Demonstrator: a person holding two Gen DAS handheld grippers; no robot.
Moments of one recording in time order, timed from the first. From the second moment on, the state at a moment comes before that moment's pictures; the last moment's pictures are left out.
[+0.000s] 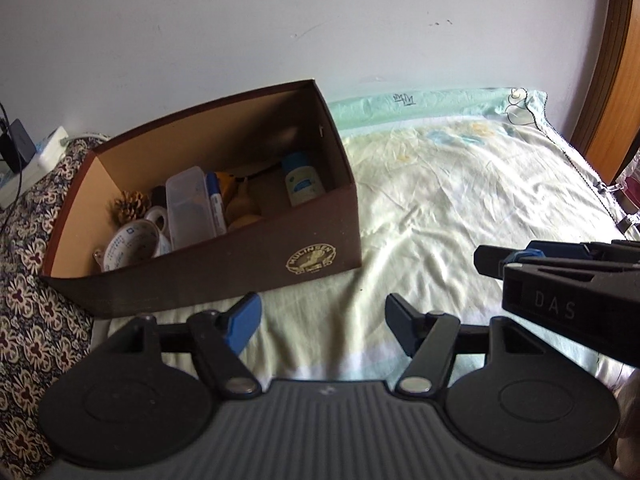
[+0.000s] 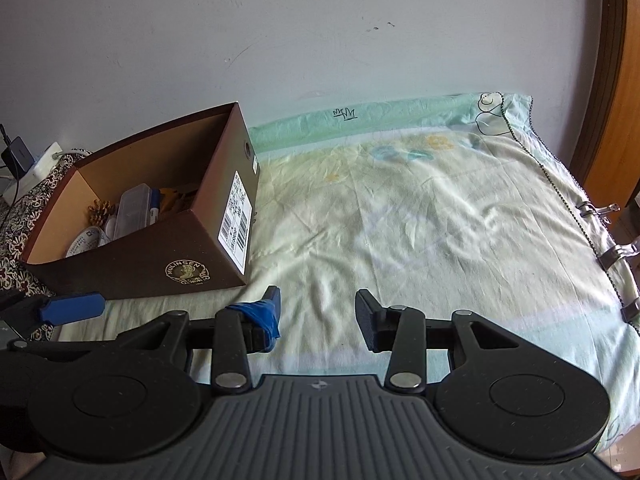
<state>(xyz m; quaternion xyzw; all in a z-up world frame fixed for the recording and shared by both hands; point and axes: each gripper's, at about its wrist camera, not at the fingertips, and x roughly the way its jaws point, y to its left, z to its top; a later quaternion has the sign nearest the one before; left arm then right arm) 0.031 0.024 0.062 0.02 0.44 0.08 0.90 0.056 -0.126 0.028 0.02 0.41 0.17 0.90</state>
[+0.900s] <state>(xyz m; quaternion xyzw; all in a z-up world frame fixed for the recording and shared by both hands) 0.052 0.127 0.056 -0.02 0.40 0.19 0.89 0.086 -0.013 0.058 -0.01 0.34 0.27 0.90</state>
